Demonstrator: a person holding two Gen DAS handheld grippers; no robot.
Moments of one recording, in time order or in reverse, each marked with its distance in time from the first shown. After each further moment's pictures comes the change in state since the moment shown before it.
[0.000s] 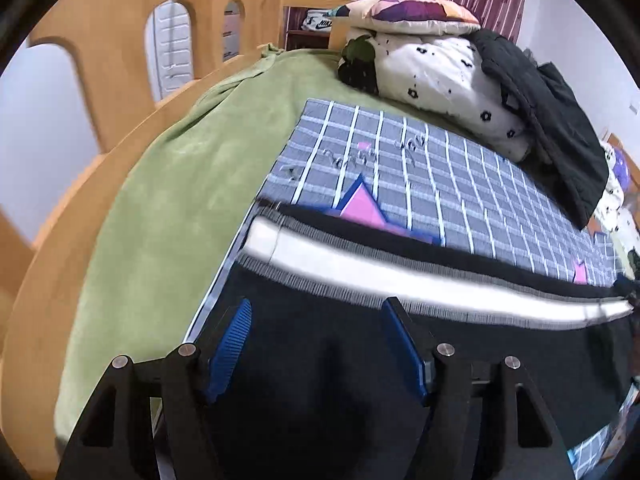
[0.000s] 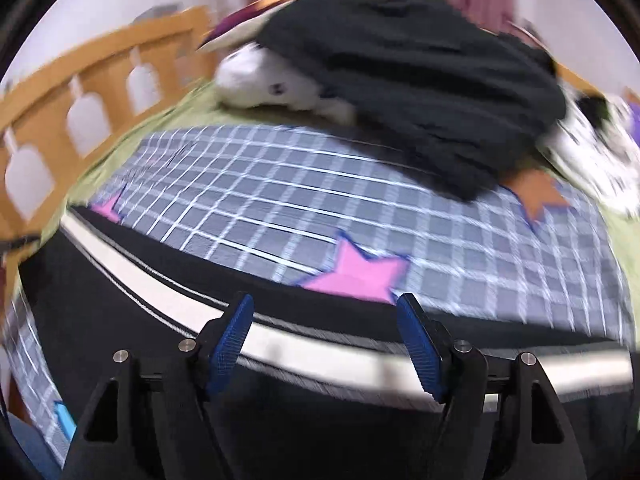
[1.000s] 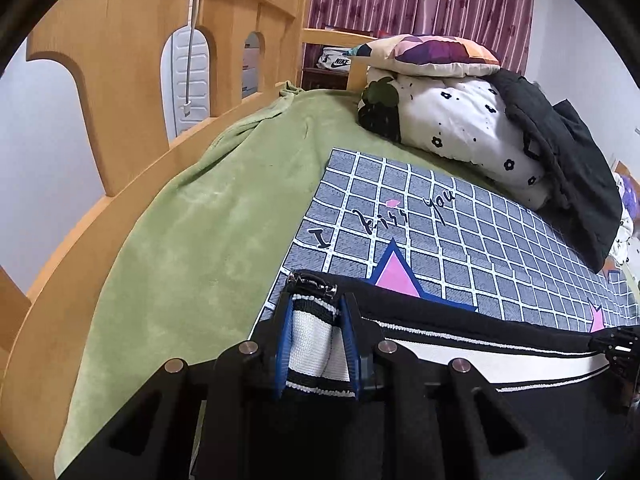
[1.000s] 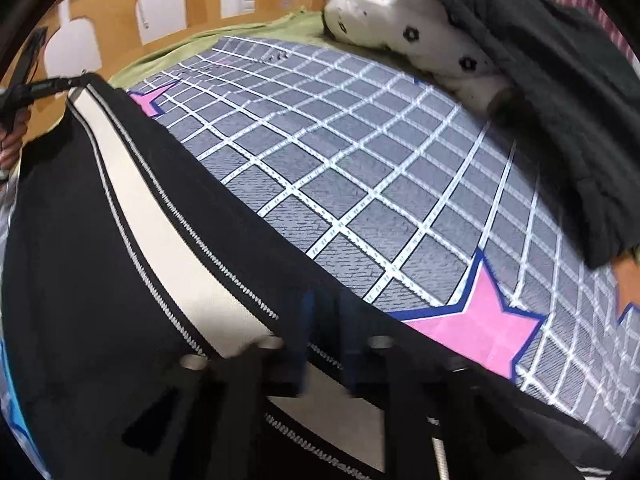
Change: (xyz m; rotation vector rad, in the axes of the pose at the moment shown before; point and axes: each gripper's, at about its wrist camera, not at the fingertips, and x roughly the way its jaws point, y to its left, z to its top) left arm 0.011 0.028 0.025 -0.021 -0.147 0.041; right arm 0.086 0.065 -0.009 -0.337 0.123 0.126
